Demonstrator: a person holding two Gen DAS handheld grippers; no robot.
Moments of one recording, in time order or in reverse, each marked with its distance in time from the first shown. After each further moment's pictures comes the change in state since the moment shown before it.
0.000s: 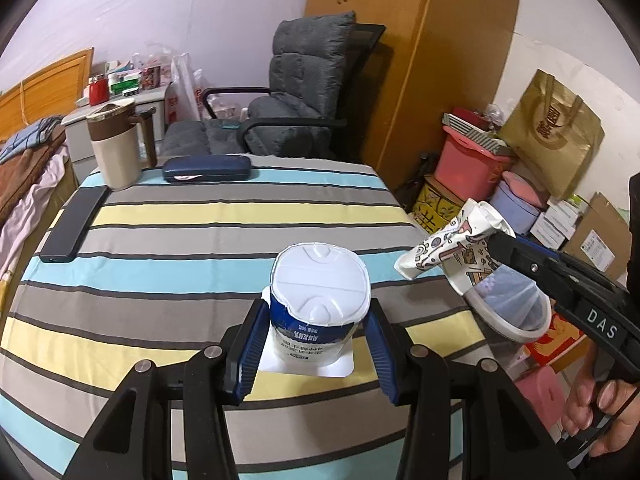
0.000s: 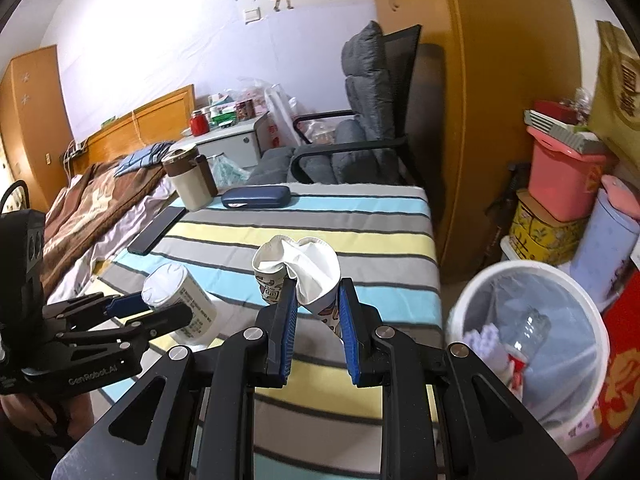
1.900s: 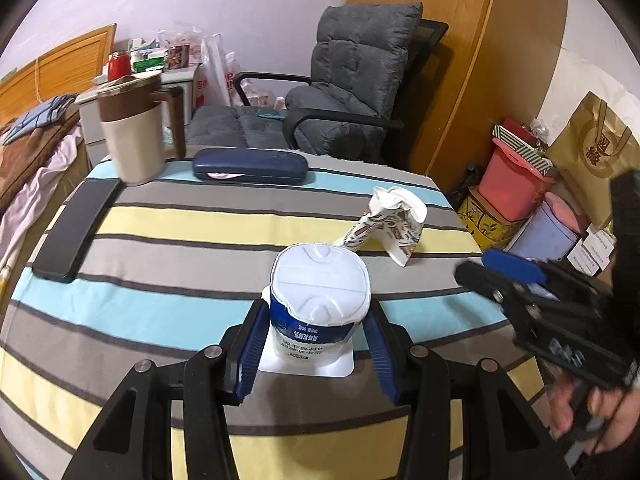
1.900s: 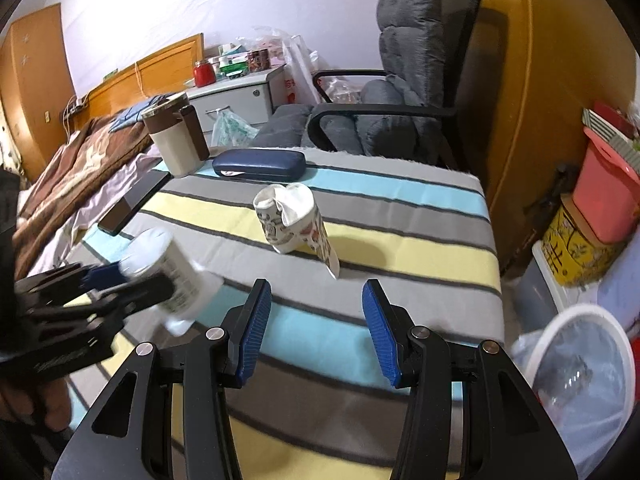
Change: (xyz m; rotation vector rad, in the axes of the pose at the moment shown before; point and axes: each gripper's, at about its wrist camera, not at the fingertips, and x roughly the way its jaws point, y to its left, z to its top) left arm 0.064 0.075 0.036 -0.086 0.024 0.065; right arm 0.095 0.018 0.022 -0.108 0.150 0.037
